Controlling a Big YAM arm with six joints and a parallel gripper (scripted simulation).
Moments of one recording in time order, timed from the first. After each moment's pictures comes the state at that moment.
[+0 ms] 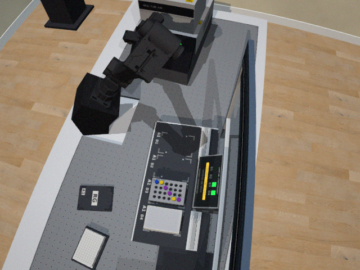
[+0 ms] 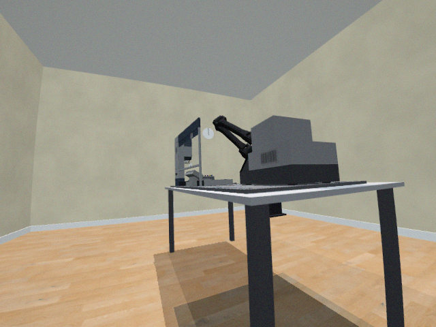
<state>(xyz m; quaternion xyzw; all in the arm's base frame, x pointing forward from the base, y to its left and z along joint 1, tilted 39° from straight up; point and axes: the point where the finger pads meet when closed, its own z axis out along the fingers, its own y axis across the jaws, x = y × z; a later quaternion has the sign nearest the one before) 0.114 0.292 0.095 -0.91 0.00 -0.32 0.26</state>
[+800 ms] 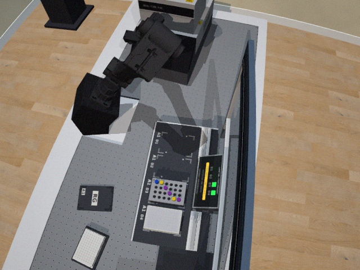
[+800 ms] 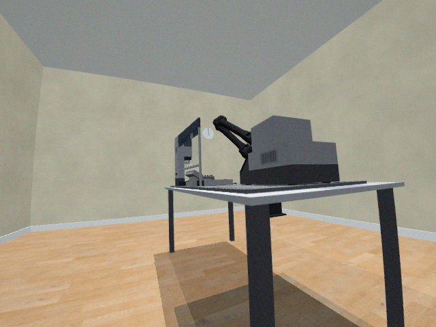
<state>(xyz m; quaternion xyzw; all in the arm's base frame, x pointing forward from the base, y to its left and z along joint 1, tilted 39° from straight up) 0.116 0.294 0.095 -0.91 0.00 -0.32 0.27</state>
